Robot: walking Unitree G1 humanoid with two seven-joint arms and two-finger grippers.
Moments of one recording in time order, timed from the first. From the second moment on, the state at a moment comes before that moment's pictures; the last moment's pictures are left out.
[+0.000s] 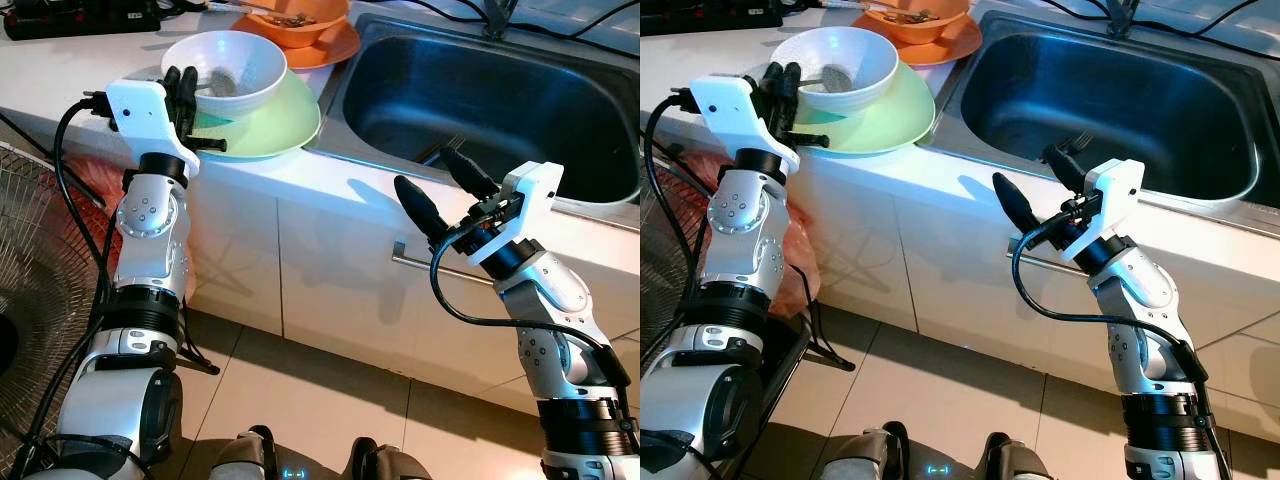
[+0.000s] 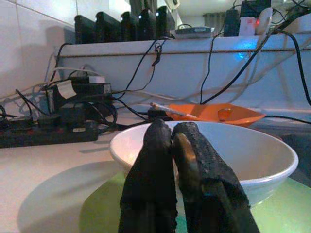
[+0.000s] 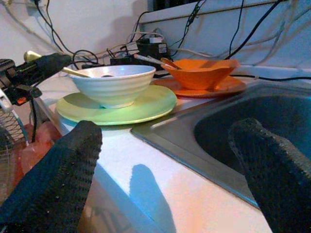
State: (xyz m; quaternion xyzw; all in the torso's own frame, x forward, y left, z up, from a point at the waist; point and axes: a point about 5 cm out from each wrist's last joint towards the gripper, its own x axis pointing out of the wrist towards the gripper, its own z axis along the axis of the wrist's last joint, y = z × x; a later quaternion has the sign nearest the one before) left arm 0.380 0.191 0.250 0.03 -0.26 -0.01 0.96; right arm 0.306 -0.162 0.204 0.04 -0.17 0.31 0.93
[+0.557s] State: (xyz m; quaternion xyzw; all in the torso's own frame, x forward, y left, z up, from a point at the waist) left arm 0.380 0.184 0.249 0.03 -0.27 -0.02 0.96; right arm 0.306 -0.162 0.205 0.04 -0.17 0.31 0.93
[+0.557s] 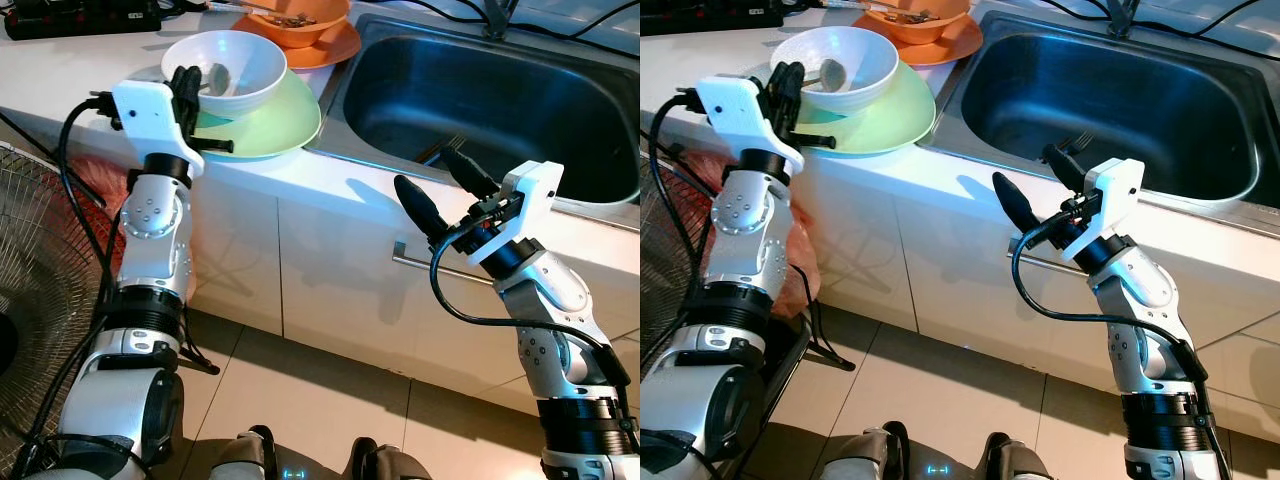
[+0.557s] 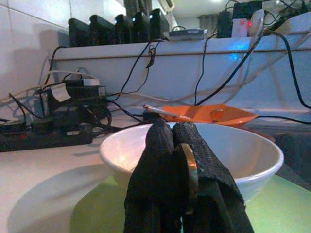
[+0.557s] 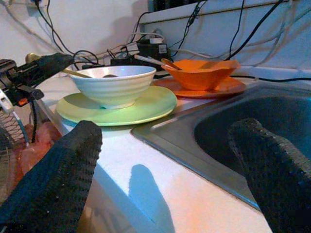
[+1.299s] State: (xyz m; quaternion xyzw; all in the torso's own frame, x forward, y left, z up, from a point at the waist) left arm 0.368 0.118 0.314 0.04 -0.38 -0.14 0.91; right arm 0.308 -0.160 0.209 0.04 -0.18 0.31 0.93
